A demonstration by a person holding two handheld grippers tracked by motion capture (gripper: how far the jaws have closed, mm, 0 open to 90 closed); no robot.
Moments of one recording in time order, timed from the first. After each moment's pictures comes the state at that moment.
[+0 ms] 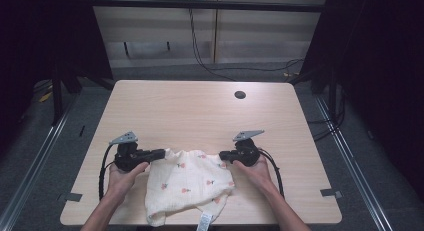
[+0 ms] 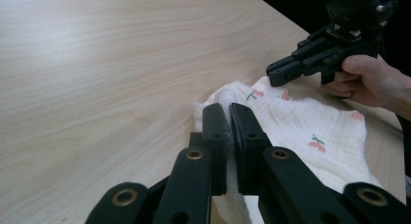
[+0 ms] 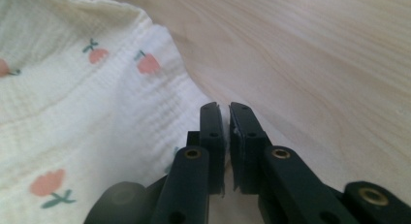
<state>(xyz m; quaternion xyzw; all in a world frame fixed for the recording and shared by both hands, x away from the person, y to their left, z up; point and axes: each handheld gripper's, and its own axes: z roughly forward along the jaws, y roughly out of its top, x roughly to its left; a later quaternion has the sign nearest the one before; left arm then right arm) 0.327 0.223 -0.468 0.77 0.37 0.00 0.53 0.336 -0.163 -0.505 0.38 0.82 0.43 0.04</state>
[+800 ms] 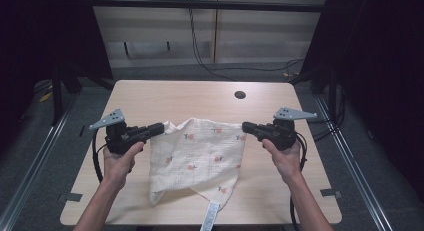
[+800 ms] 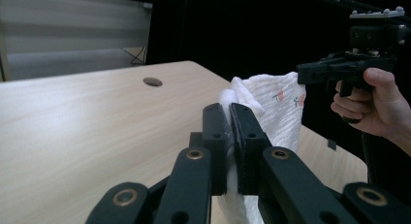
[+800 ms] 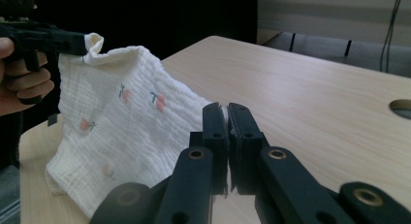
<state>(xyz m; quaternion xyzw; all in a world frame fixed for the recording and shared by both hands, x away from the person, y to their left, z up) 0.328 0.213 -0.383 0.71 0.31 0.06 0.63 0.304 -0.222 -0.378 0.37 0.73 0.55 0.14</state>
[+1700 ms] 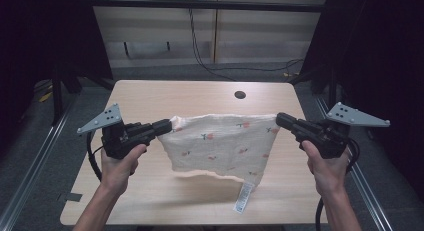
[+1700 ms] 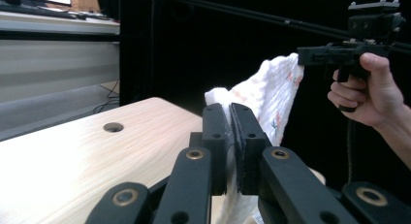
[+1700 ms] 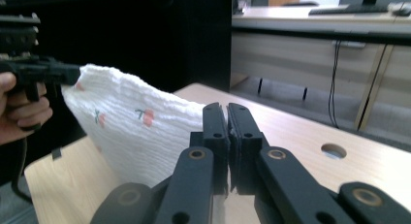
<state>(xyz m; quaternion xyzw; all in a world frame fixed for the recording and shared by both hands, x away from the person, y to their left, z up) 0.282 0.190 -0.320 0.71 0.23 0.07 0.66 0.226 -0.261 -0.286 0.37 0.68 0.59 0.23</state>
